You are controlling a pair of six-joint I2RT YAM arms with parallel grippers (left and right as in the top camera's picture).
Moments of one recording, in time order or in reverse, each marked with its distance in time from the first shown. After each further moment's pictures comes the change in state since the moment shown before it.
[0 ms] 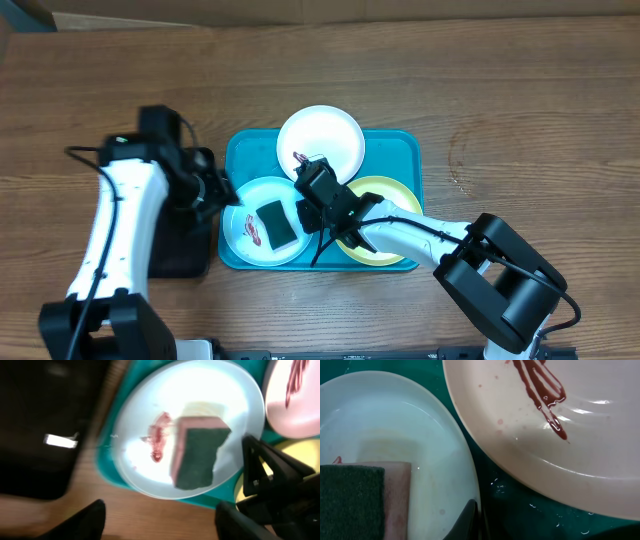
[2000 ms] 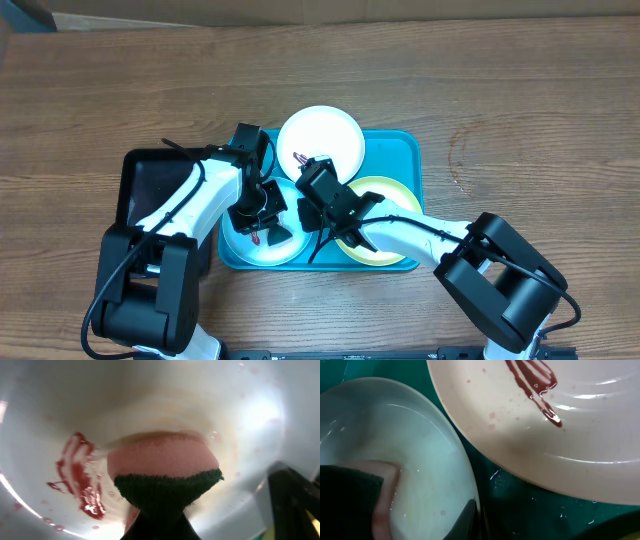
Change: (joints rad) left arm -0.299 0.197 -0.151 0.342 -0.117 -0.211; right arm -0.011 0.000 0.000 -0.007 -0.012 0.093
